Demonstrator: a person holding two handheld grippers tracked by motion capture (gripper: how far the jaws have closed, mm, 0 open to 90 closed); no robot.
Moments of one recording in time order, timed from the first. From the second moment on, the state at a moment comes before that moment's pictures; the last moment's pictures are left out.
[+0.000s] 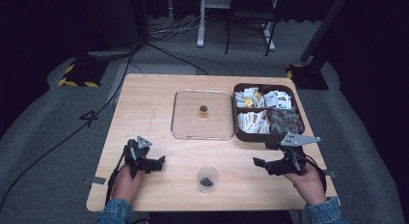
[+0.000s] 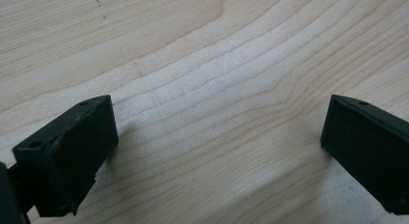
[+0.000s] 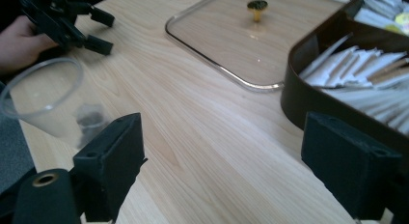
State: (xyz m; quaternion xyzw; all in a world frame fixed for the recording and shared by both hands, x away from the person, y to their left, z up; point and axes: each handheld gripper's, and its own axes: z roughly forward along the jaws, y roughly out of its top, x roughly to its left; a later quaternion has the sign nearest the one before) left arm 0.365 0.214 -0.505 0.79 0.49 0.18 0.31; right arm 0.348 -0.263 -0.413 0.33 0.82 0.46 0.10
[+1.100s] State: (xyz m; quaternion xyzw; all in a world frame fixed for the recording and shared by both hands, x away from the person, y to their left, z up) left arm 0.365 0.214 -0.505 0.79 0.49 0.18 0.31; right arm 0.362 -0.282 -0.499 0.36 0.86 0.34 0.14
